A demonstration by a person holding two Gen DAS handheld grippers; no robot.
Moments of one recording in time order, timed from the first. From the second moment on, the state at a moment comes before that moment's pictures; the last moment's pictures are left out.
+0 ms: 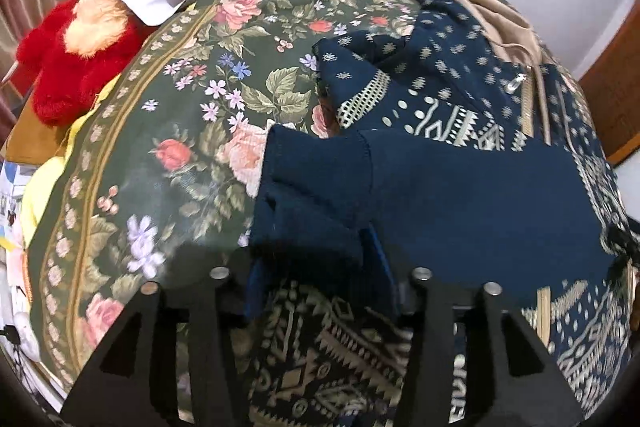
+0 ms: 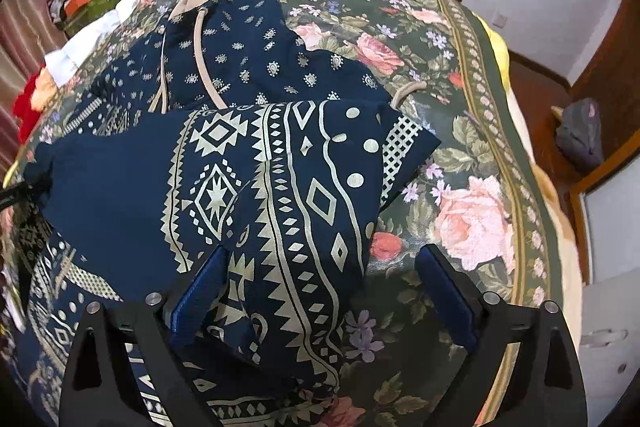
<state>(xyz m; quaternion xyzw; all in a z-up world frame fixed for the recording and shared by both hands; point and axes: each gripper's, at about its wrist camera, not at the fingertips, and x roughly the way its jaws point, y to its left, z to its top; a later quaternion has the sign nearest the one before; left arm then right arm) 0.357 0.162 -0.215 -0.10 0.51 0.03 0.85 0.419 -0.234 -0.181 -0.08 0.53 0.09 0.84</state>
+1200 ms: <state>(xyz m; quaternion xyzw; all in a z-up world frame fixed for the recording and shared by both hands) 0.373 0.124 -0.142 -0.01 0.46 0.02 0.89 0.433 -0.240 -0.104 -0.03 0.49 0.13 0.86</state>
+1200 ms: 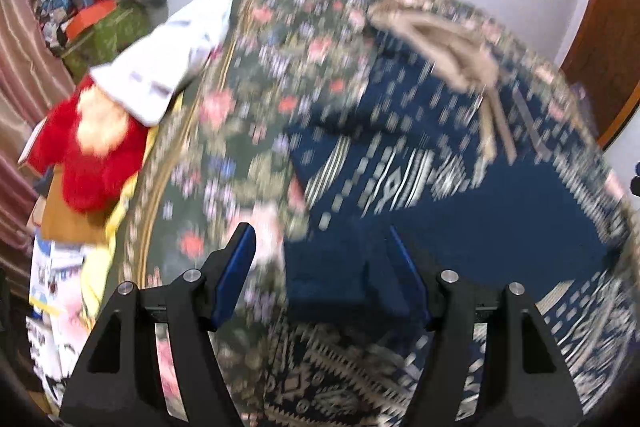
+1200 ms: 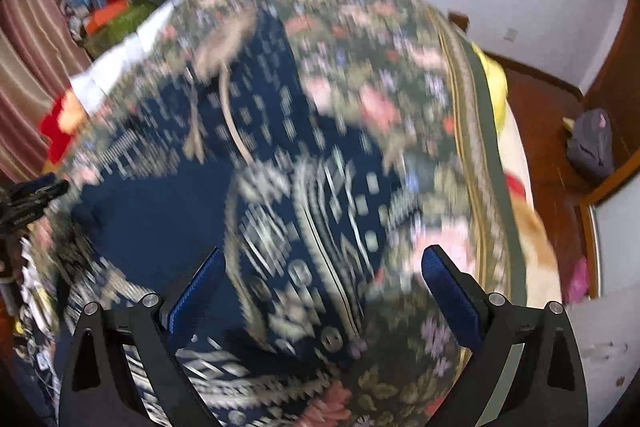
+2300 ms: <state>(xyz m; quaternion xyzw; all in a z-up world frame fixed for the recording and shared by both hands) 0.588 0.074 -0.213 -0.11 0.49 -0.03 0.87 0.636 -0.115 -0.190 0.00 0.52 0.15 0.84</state>
